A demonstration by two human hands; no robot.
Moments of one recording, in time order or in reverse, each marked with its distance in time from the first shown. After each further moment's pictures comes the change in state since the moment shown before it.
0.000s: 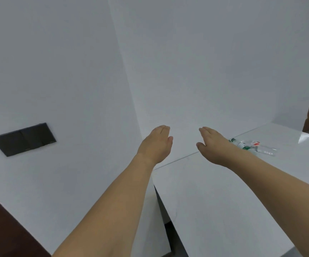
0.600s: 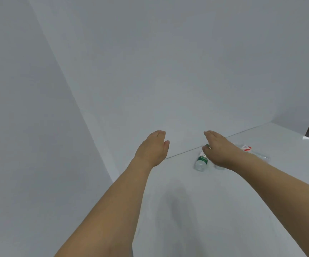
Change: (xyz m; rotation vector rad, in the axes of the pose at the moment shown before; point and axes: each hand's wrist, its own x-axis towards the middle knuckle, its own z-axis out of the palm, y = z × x) left_hand 0.160 0.076 0.149 -0.050 -0.126 -0.163; right_hand 0.136 0.208 -0.012 0.006 -0.132 0.006
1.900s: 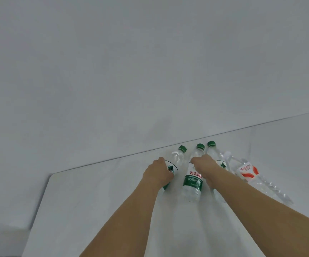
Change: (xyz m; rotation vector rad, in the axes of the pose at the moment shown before) left_hand 0.312 0.089 0.397 -0.213 -0.538 -0.685; right_hand 0.366 0.333 0.153 0.747 -0.436 0.758
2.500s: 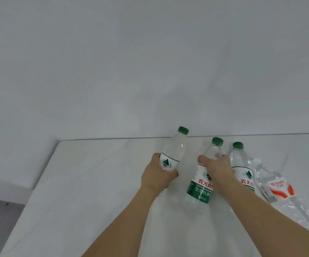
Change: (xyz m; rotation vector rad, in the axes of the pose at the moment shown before) left_hand 0.006 -0.047 0.043 -0.704 0.260 -0.152; right_hand 0.058 0.021 0.032 0.160 0.018 -0.039
